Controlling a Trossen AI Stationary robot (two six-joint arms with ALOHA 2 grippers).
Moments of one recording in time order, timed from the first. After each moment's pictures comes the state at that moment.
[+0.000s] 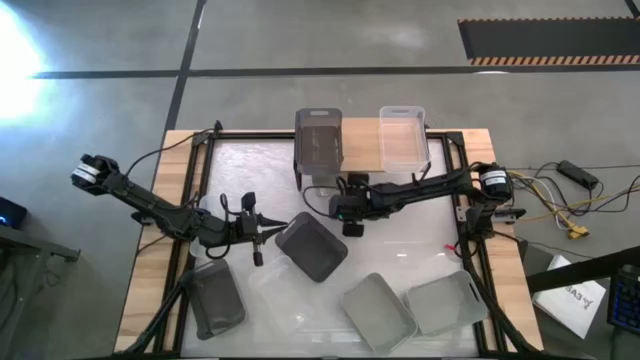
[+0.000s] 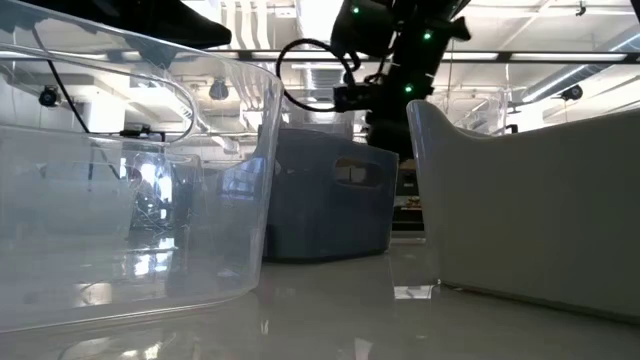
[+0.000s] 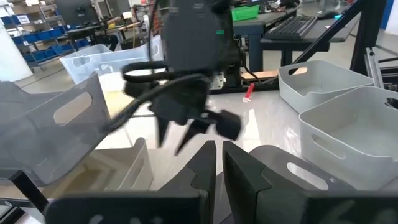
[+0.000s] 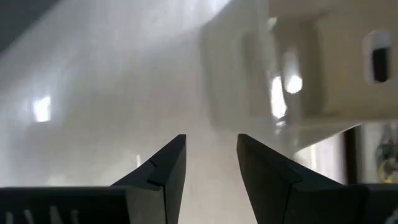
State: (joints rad) left arm -0.42 1.01 0.46 0.41 -0.62 0.03; right arm 0.01 1.84 1.30 -0.68 0.43 -0.04
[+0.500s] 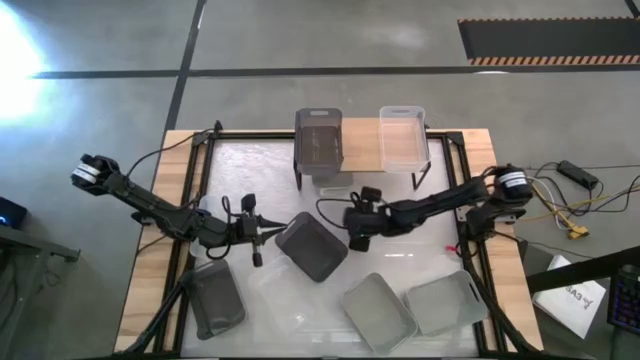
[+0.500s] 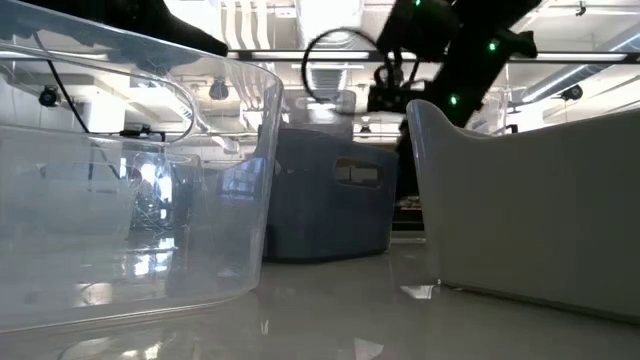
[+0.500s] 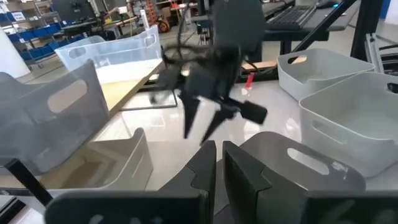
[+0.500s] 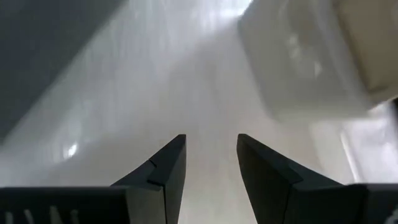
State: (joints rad) left arm -0.42 1.01 0.43 0.41 -0.61 0.03; right arm 0.12 1.70 0.99 -0.35 0.47 0.14
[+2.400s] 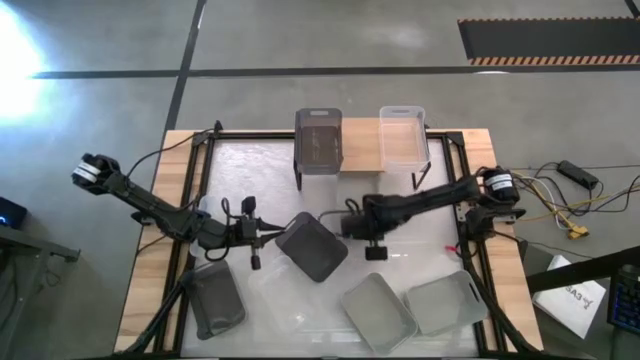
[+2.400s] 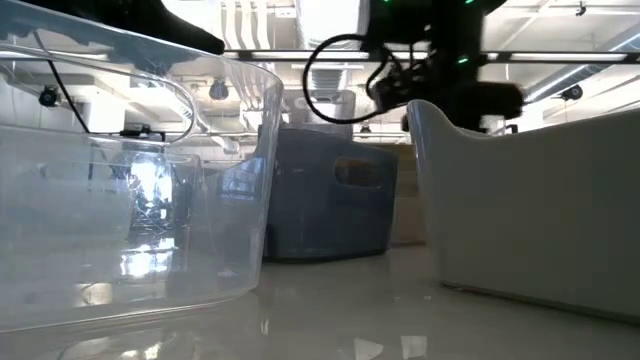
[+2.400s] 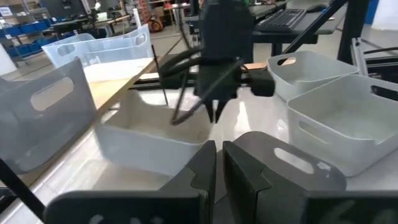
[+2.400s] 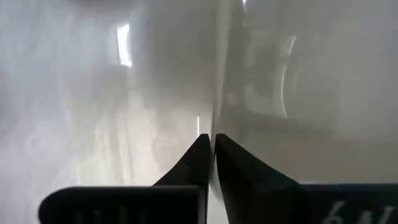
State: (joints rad) left arm -0.44 1.01 0.43 0.41 -0.61 0.00; right arm 0.12 1.81 1.30 -1.00 0.13 0.09
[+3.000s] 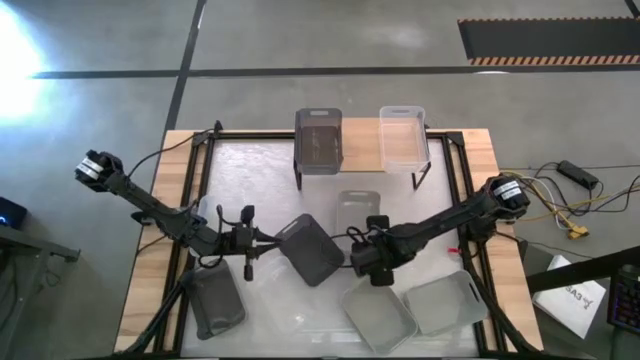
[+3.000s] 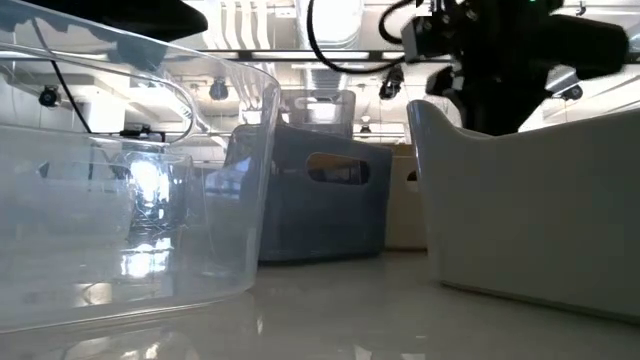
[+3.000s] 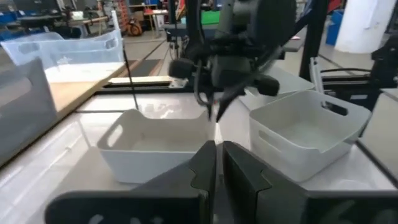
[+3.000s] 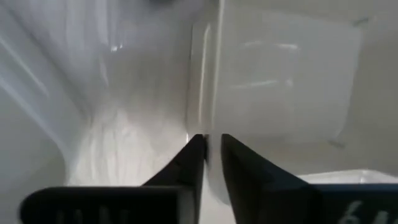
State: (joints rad) left arm -0.54 1.01 0.43 0.44 -0.61 -0.08; right arm 0.36 1.77 1.32 -1.00 0.24 0.28
